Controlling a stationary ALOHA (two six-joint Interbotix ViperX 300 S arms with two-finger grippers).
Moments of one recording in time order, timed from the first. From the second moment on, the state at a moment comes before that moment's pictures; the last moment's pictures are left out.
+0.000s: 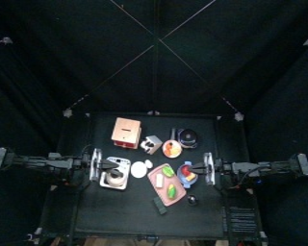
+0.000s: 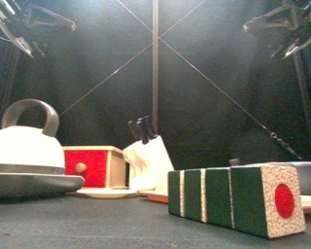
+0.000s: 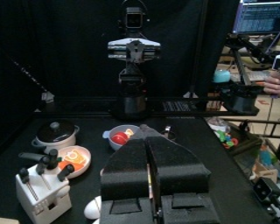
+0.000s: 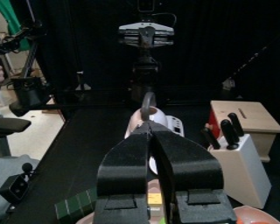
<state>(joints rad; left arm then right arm) 0.00 -0.96 1.17 0.00 -0.29 0.00 0.00 -0.96 1.17 0.00 -0.29 0.00</state>
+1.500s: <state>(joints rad) -0.16 -0.05 0.71 0.08 0.19 0.00 0.00 -0.79 1.18 0.00 -0.26 0.01</state>
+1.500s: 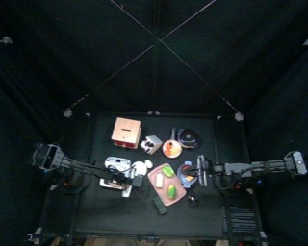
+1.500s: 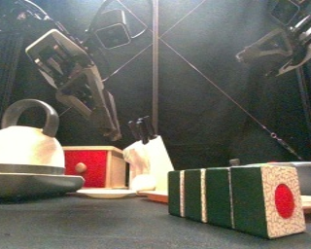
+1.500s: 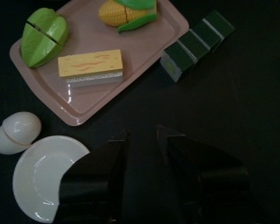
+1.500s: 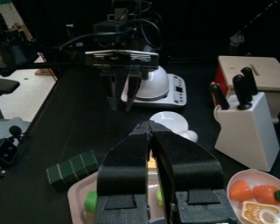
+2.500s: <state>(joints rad) -0.44 0.30 0.35 0.86 1.10 -0.69 0.00 -0.80 1.18 0.01 -0.22 0.01</state>
